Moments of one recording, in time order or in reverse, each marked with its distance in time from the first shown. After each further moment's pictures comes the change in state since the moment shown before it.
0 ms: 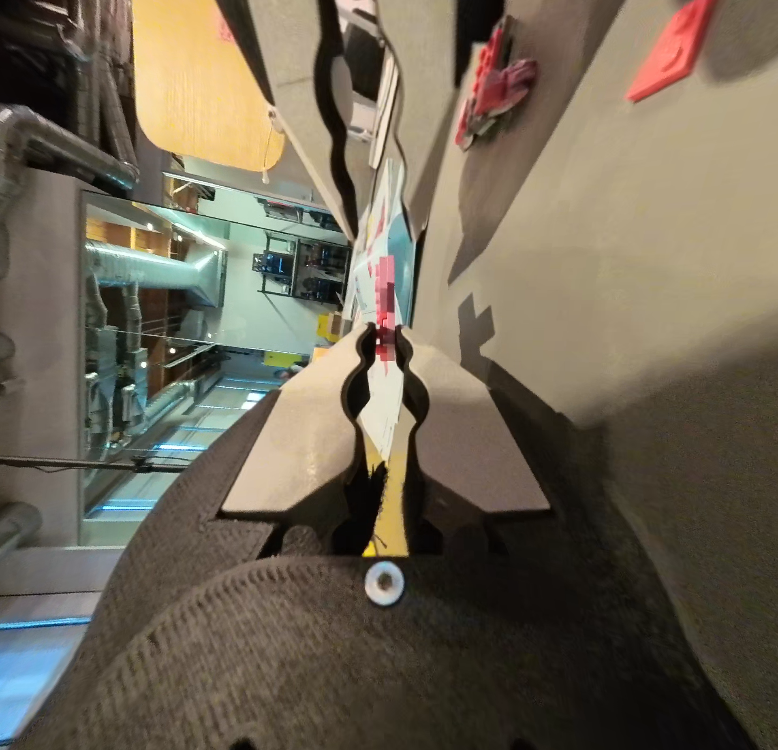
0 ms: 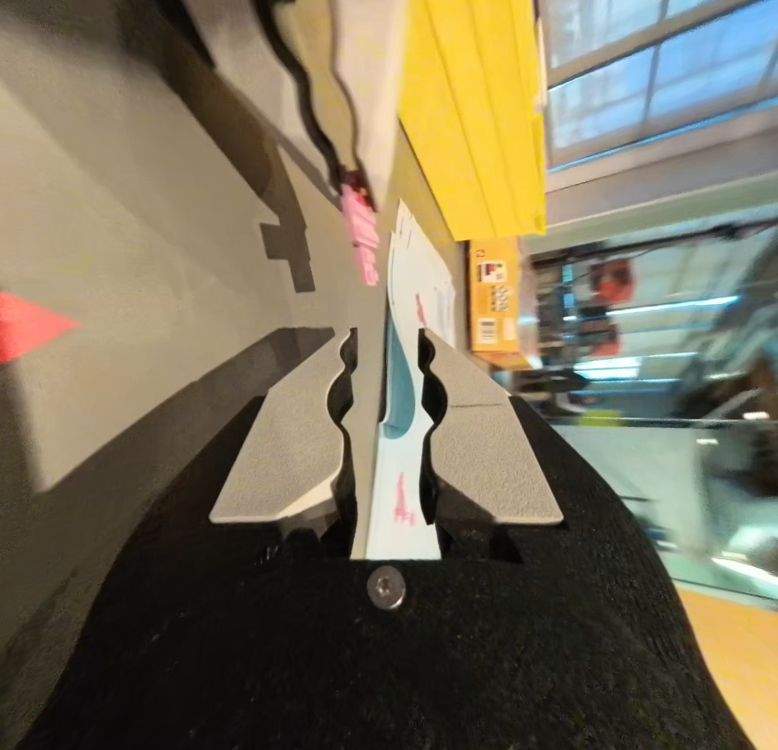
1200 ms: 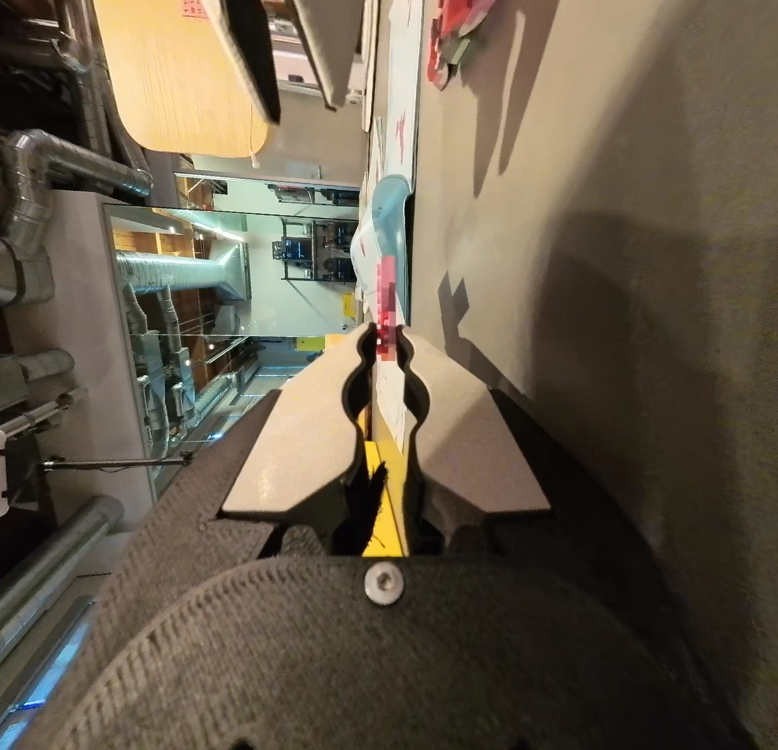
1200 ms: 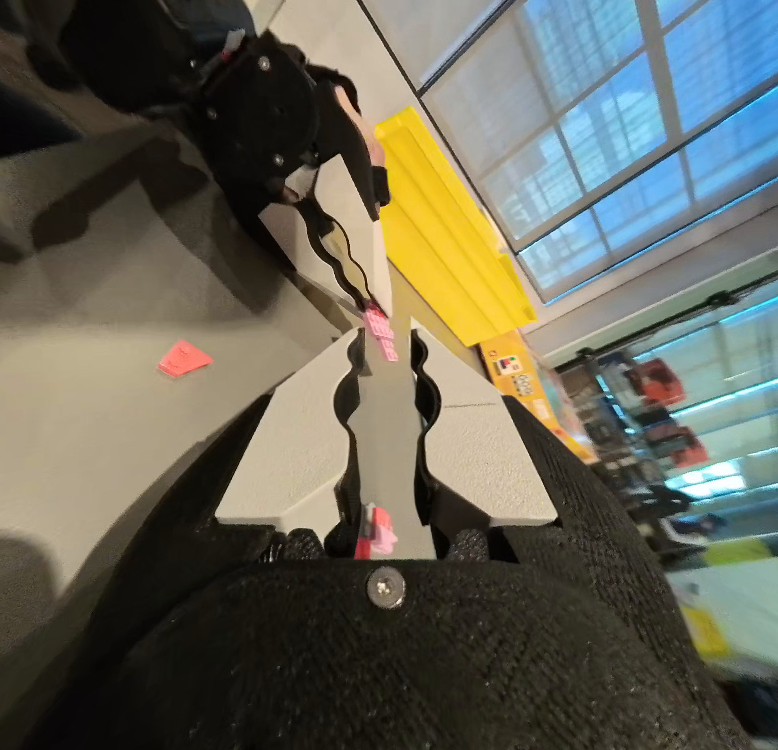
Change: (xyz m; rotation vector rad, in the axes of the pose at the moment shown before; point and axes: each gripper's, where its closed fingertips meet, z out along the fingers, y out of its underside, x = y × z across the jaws) left arm 0.011 0.011 0.016 -0.083 -0.018 0.142; right arm -0.010 -0.027 -0.038 0.469 0.011 0.222
